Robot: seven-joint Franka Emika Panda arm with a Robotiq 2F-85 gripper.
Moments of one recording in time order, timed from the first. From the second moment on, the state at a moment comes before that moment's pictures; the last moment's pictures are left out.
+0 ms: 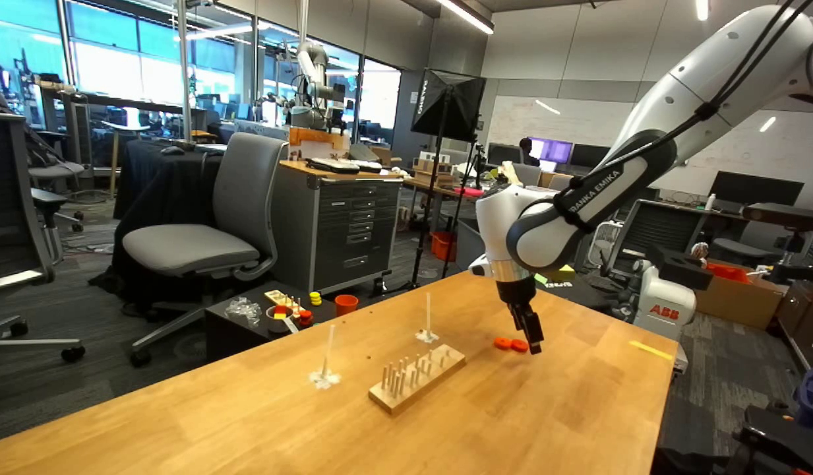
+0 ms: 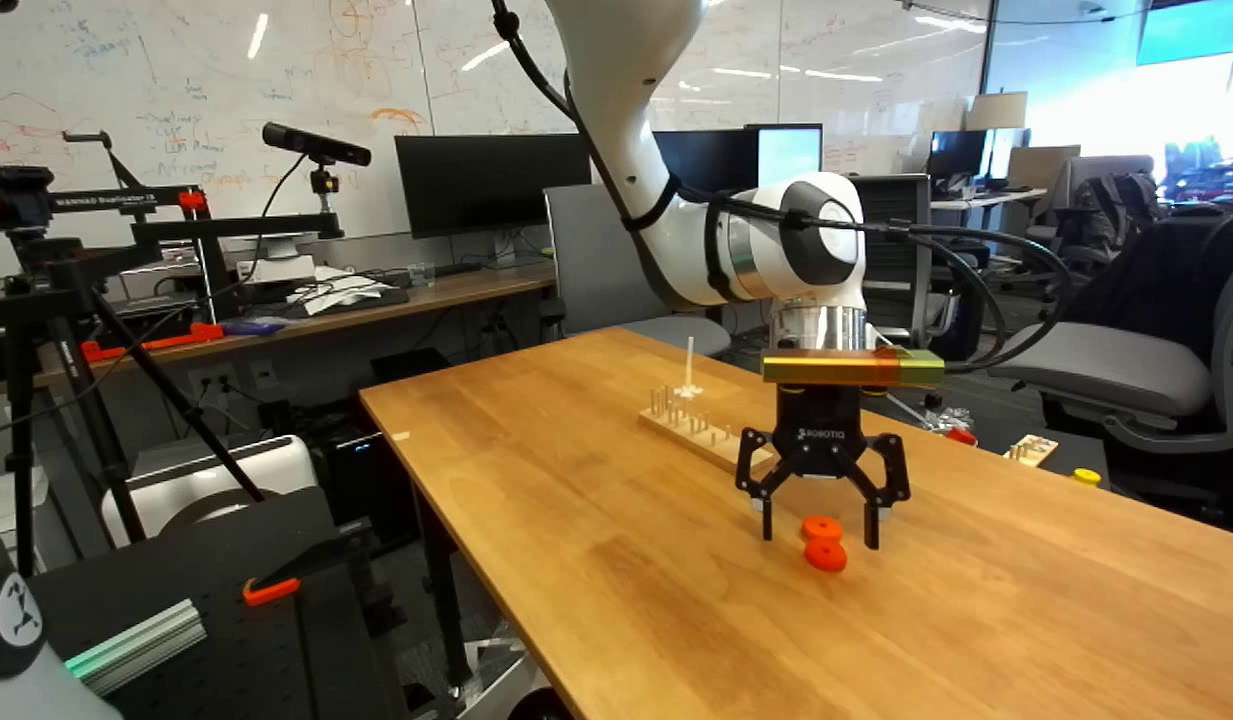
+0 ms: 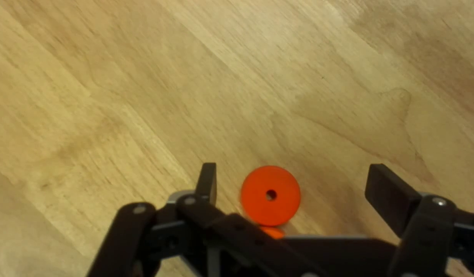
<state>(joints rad) -0.02 0.78 -0.02 -1.73 -0.40 2.18 -0.57</state>
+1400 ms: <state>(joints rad) -0.02 0.78 0.01 -1.71 -0.37 2.18 -0.55</state>
